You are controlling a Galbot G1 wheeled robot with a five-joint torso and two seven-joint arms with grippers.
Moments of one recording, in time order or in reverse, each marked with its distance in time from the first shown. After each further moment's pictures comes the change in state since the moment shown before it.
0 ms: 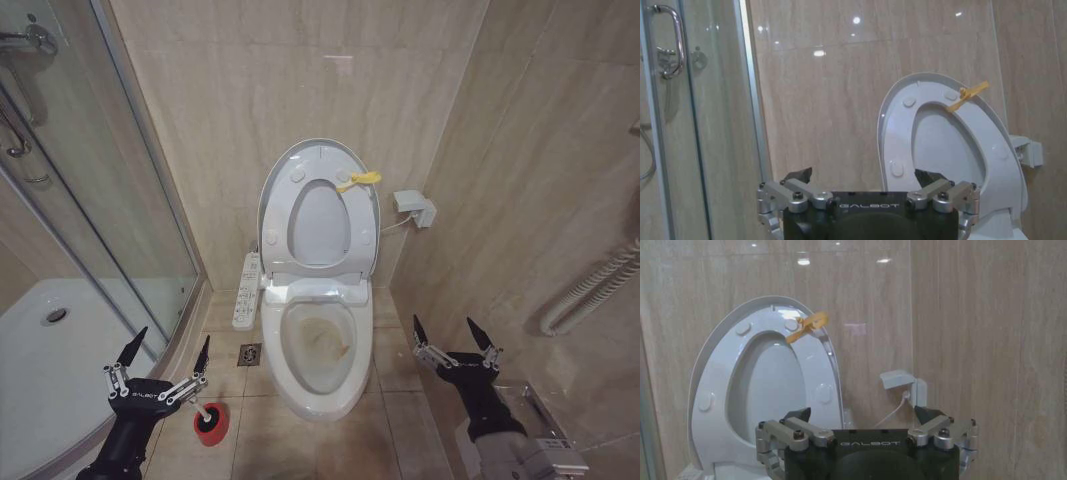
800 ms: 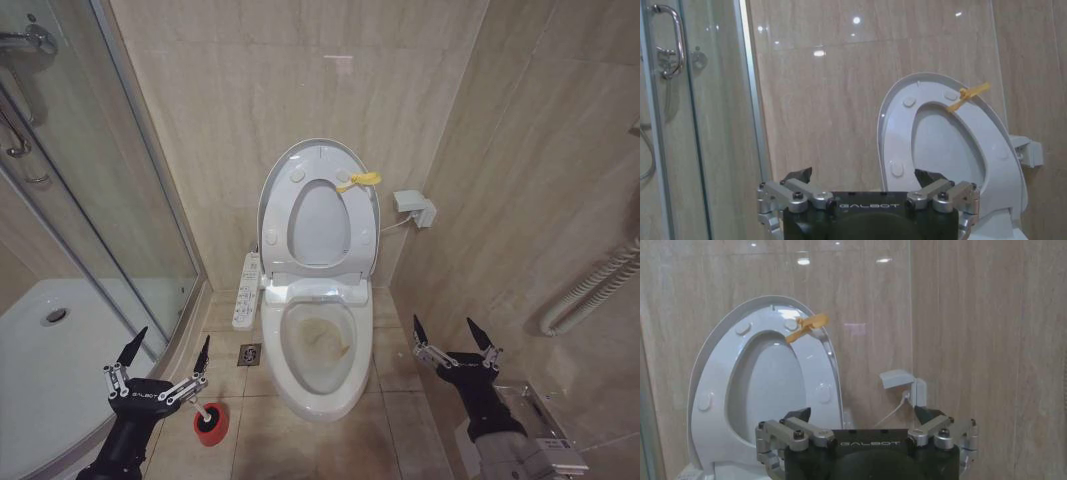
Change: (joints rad) left arm 0.000 0.000 0.000 0.000 0.000 0.000 0.000; right arm 0.000 0.000 0.000 -0.001 0.000 0.000 0.001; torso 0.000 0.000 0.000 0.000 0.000
